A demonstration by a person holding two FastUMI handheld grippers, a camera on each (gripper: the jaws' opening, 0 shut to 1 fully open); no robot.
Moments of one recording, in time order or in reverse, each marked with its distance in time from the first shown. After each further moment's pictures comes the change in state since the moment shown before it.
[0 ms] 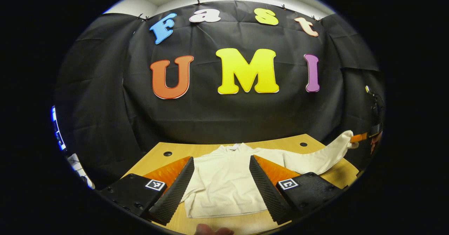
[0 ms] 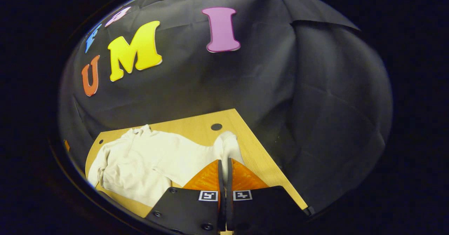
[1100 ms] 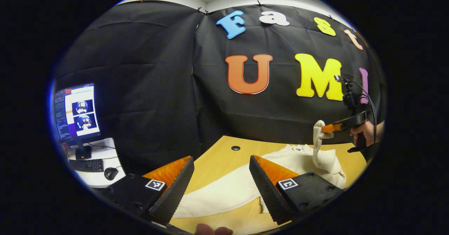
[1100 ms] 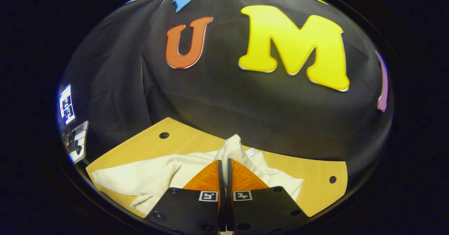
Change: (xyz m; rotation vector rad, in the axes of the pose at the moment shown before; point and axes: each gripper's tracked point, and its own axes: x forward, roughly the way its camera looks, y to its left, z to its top) left arm -0.068 0.240 -0.044 -0.143 0.017 0.416; right arm 0.100 0.498 -0.037 -0.492 0.016 0.498
